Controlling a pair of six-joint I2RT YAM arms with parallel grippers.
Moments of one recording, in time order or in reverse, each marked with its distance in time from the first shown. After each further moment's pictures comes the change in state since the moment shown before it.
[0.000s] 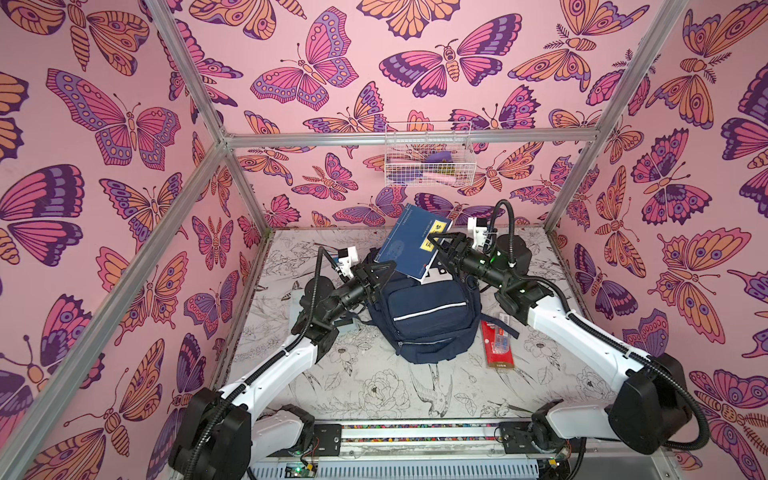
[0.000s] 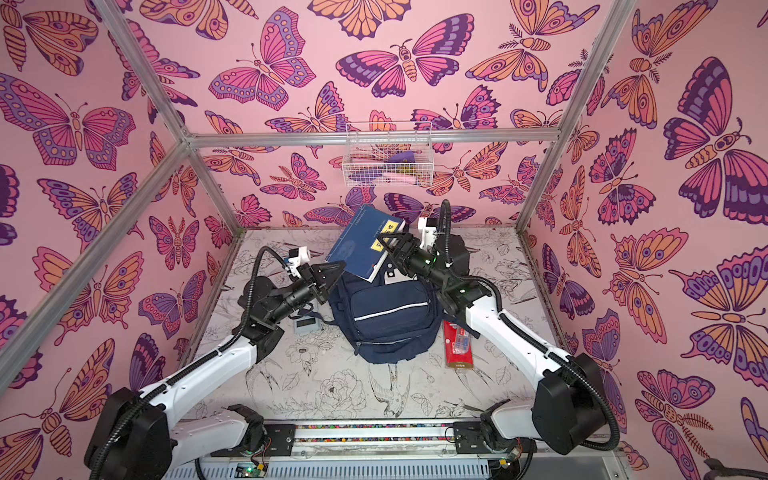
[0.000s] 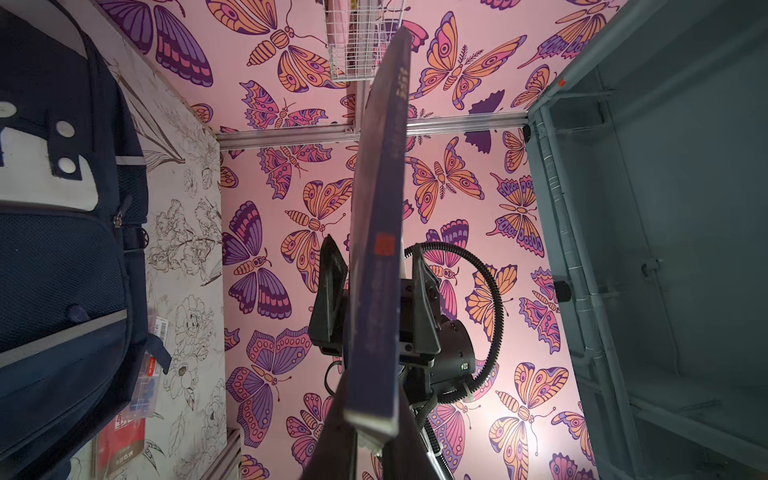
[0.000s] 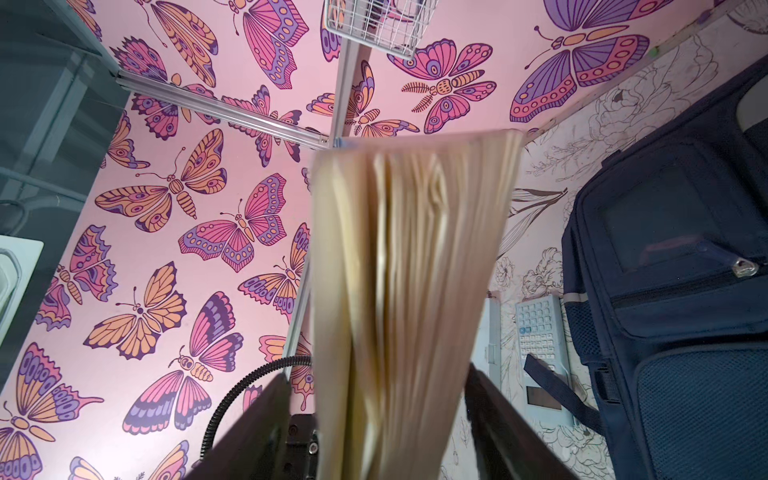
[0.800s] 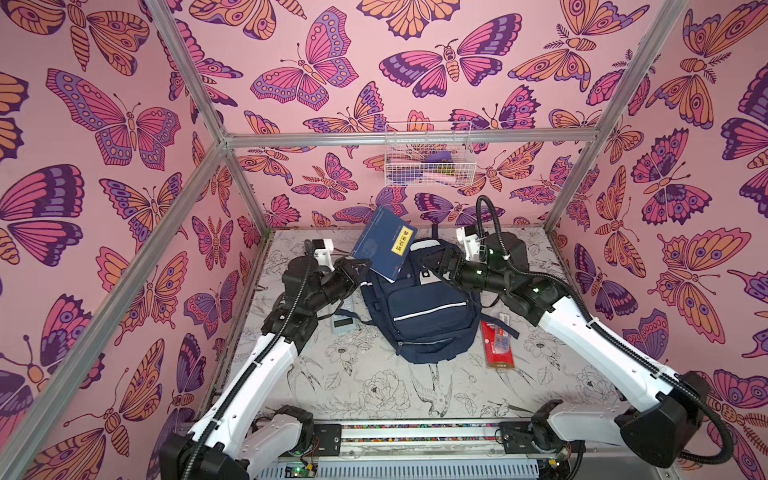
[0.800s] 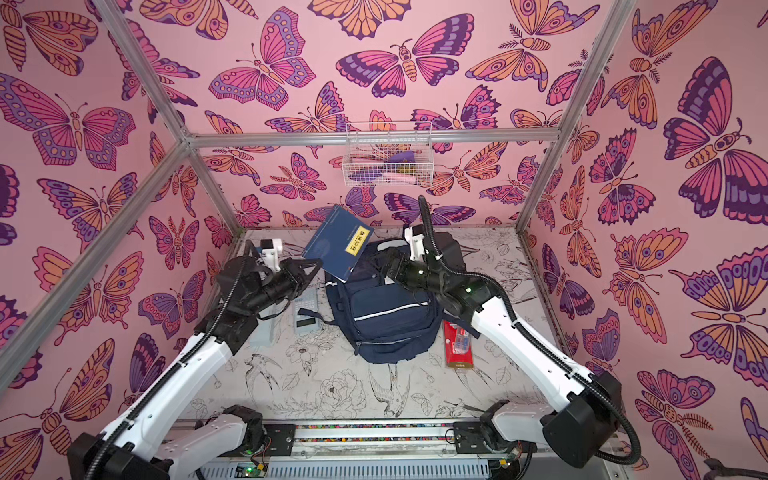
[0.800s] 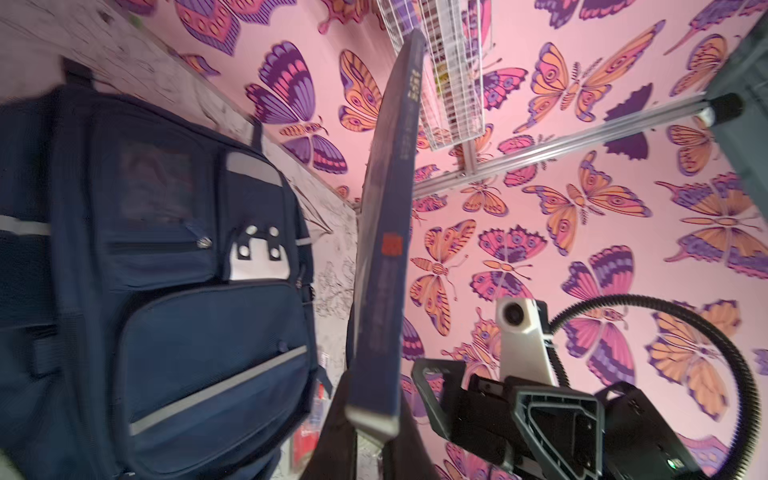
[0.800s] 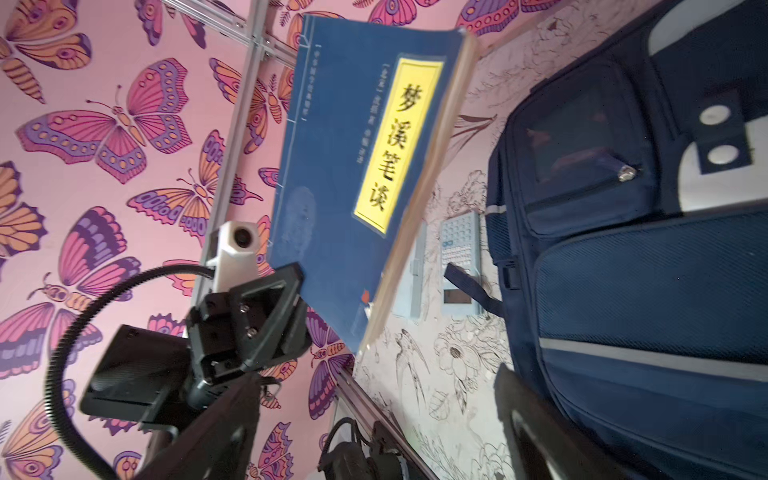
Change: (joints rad) left arm 0.118 -0.113 0.193 -0.635 -0.065 0.444; right arm 0.100 -0.071 0.153 -0.505 0.030 -0.242
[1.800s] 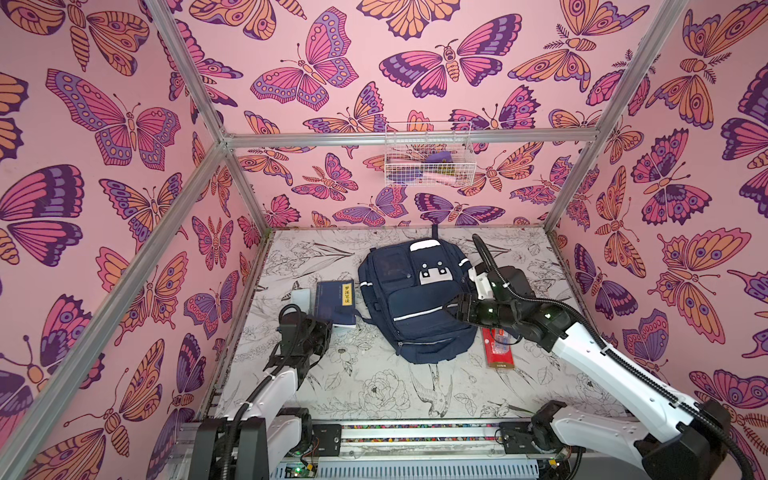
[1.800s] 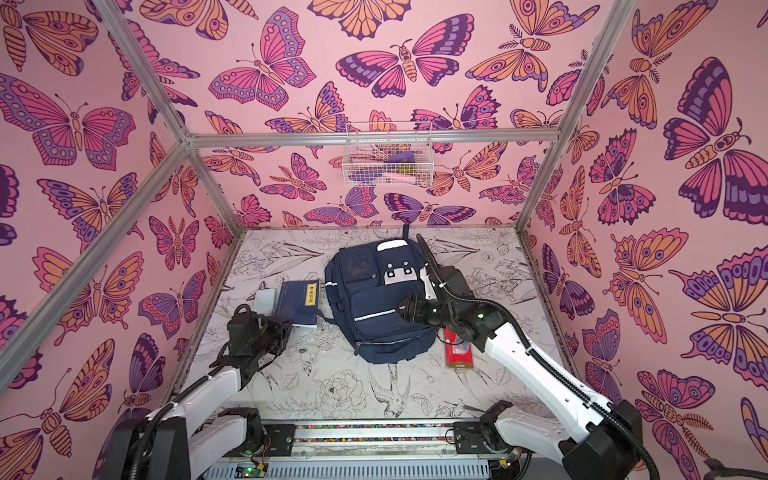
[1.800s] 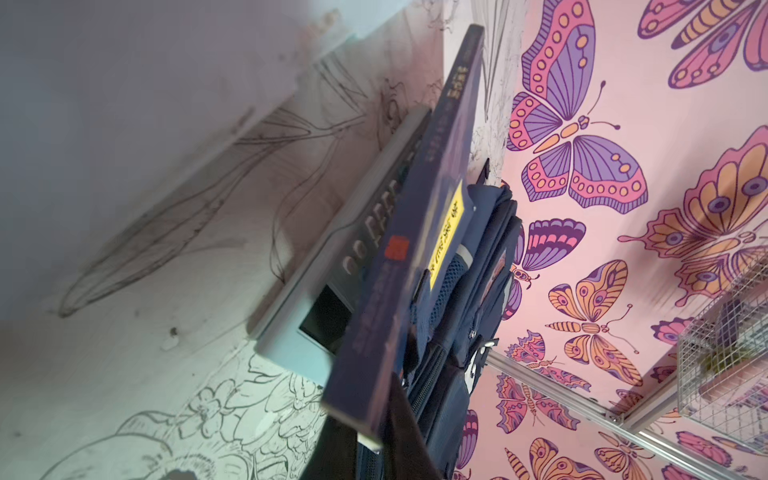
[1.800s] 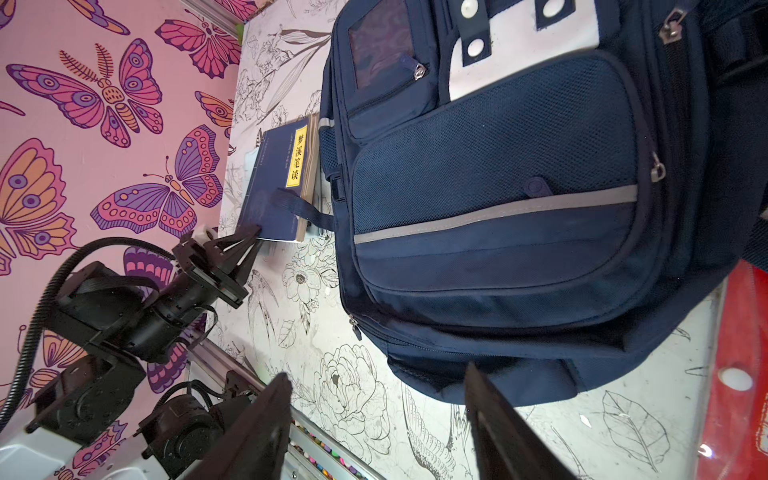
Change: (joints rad) left arm 0.321 -0.035 -0.552 0.019 -0.203 -0.220; right arm 0.002 -0.176 -0.217 -0.376 0.165 -0.277
